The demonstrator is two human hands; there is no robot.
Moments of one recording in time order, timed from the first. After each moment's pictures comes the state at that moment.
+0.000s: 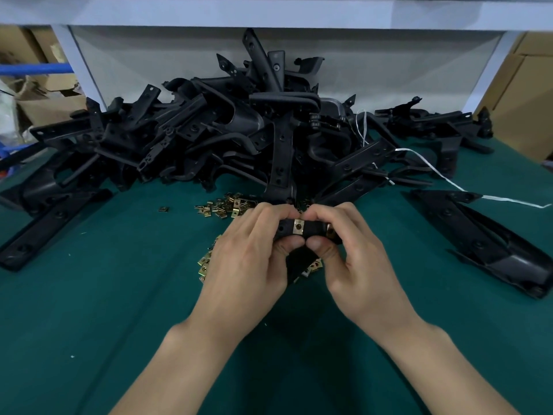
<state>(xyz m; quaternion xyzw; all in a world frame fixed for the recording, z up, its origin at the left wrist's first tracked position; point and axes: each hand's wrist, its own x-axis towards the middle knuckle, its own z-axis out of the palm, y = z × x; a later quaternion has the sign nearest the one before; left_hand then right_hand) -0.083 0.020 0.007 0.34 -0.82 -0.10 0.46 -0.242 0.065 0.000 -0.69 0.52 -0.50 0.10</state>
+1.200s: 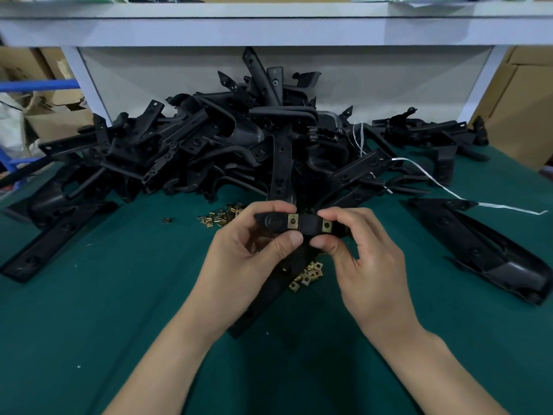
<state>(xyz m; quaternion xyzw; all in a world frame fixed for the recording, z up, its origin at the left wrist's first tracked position) -0.075 0.018 0.029 0.29 -0.65 -0.52 0.47 -0.240 0.064 0.006 -0.63 0.56 -0.54 -0.04</state>
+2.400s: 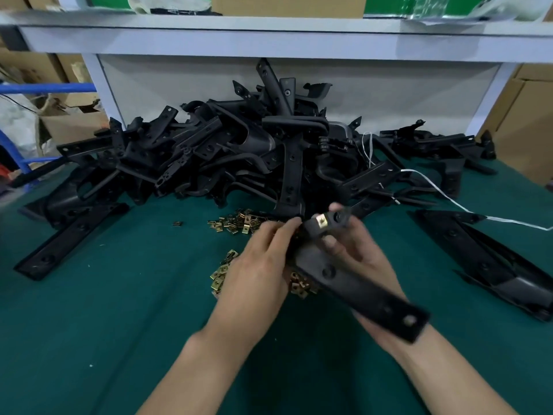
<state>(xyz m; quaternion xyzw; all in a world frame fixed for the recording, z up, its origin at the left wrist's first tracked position) -0.080 0.012 0.000 0.41 -0.84 -0.11 0.33 -0.252 0.039 0.001 -0.51 0.41 -0.61 0.45</state>
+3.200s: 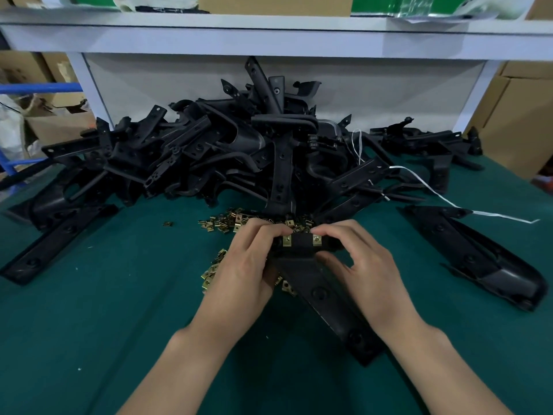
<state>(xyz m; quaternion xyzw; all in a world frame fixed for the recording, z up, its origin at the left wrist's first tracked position) -0.072 0.005 -0.007 0.34 -0.84 -0.15 0.39 -0.265 0.057 -0.006 -0.69 0.56 -0.45 0.01</state>
